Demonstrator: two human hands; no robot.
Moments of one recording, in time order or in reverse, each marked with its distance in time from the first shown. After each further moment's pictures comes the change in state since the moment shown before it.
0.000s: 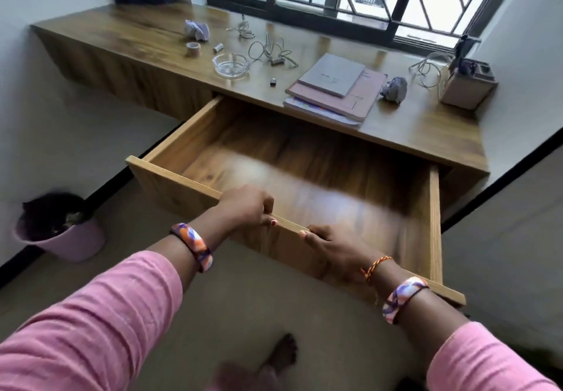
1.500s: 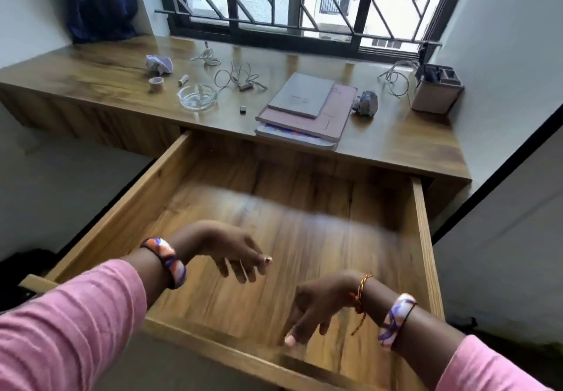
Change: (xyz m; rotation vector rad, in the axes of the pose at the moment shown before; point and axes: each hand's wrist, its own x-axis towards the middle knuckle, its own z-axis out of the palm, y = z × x) left_hand 0.043 0.000 -0.033 -0.429 -0.841 -0.061; right_hand 0.052 0.094 0.034 0.203 -0.633 0.273
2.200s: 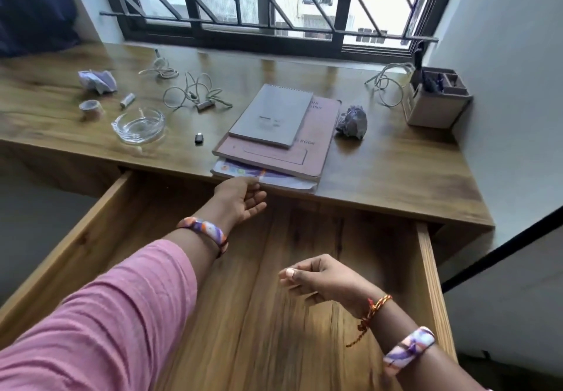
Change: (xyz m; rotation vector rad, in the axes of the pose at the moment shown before) left_hand 0.126 0.109 -0.145 -1.379 0.648 0.150; right_hand -0.050 -0.051 -0.122 0.723 0.438 -0.299
